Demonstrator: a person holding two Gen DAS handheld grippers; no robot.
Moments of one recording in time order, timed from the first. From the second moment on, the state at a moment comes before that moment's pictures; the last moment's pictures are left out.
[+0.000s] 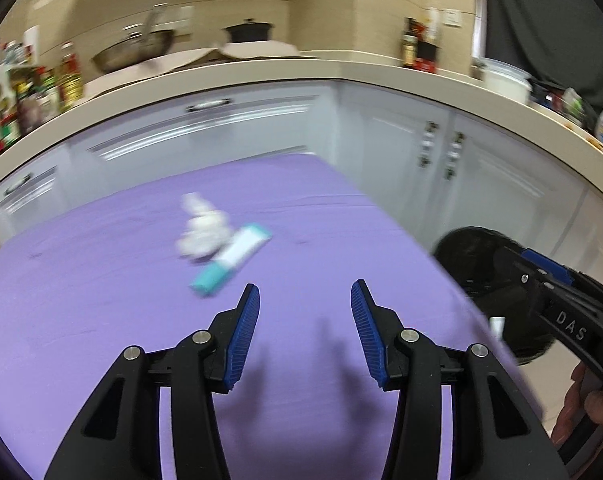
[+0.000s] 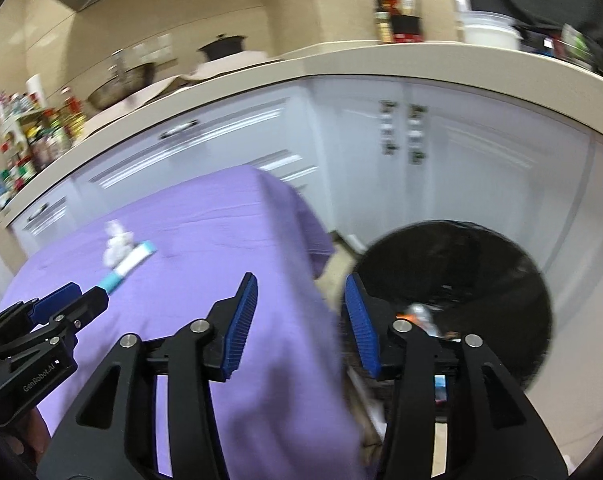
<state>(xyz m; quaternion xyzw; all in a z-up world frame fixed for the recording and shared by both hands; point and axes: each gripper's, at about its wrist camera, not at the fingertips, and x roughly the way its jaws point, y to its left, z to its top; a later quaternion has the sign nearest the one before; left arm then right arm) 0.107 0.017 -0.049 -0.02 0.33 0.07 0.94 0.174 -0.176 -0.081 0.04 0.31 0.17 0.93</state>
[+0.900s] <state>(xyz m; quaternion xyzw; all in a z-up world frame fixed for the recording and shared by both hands) 0.045 0.193 -0.059 -0.09 0.34 0.20 0.92 0.198 0.046 -0.107 -0.03 0.40 0.26 0.88</state>
